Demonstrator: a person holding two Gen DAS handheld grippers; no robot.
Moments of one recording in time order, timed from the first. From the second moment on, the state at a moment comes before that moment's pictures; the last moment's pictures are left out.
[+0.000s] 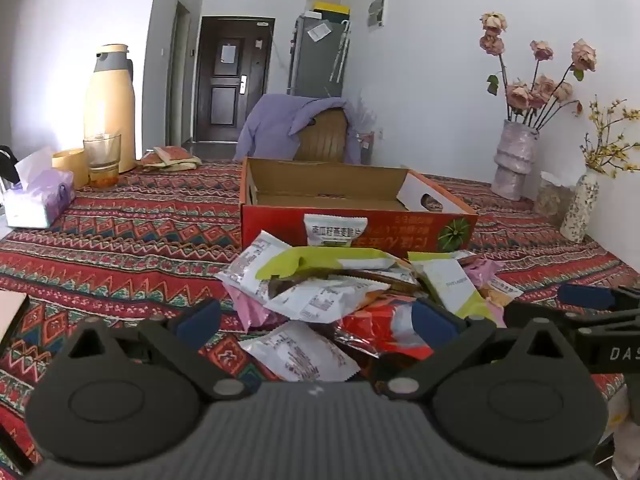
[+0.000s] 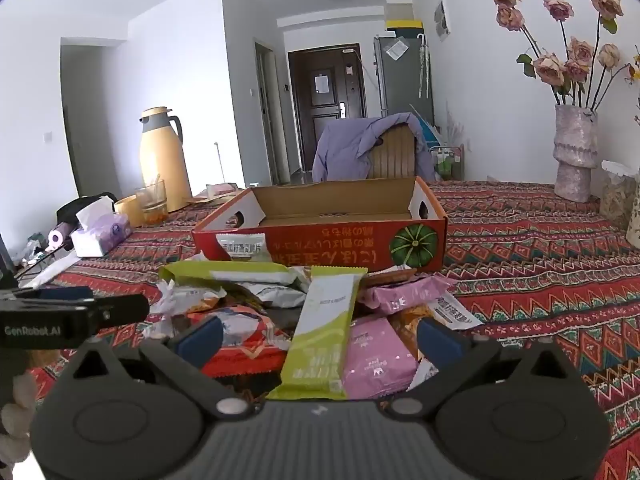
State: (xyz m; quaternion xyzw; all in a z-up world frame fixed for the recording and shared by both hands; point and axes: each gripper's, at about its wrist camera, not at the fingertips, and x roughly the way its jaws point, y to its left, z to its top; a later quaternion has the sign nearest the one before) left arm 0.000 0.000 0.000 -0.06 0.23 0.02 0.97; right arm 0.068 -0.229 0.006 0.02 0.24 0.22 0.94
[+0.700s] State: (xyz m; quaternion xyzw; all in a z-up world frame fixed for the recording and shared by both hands) left arm -0.002 -0.002 -0.006 -0.06 0.23 0.01 0.97; right arm 0.069 -0.230 -0.001 0.02 0.25 0.22 0.94
